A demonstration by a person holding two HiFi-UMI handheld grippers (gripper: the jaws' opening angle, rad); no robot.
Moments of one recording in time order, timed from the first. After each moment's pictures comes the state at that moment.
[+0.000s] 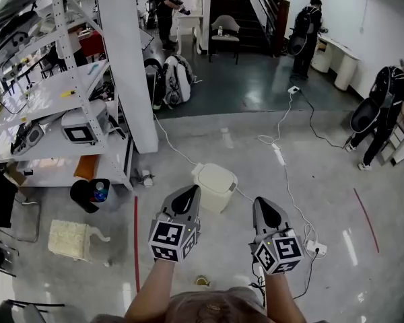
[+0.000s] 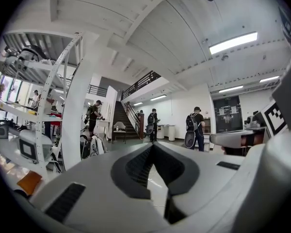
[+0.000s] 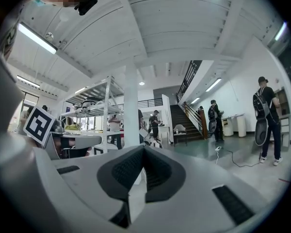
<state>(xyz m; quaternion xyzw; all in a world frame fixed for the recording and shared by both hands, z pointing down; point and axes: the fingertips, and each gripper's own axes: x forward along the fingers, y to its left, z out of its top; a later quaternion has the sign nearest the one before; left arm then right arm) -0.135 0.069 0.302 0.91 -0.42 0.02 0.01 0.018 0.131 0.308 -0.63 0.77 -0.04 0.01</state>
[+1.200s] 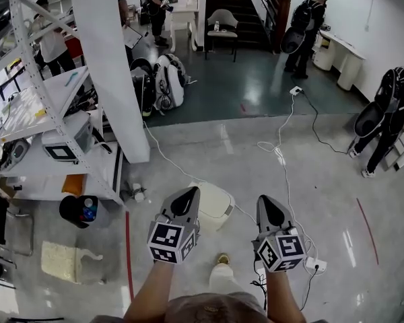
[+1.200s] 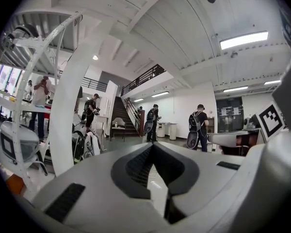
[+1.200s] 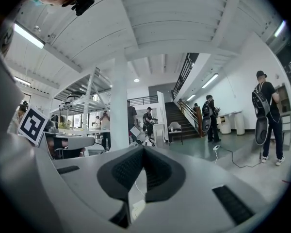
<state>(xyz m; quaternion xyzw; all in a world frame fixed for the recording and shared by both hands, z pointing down) -0.069 -0.119 0.327 0.91 -0.41 0.02 0.04 0.099 -0.061 0.329 -0.65 0.76 -0.06 0.01</state>
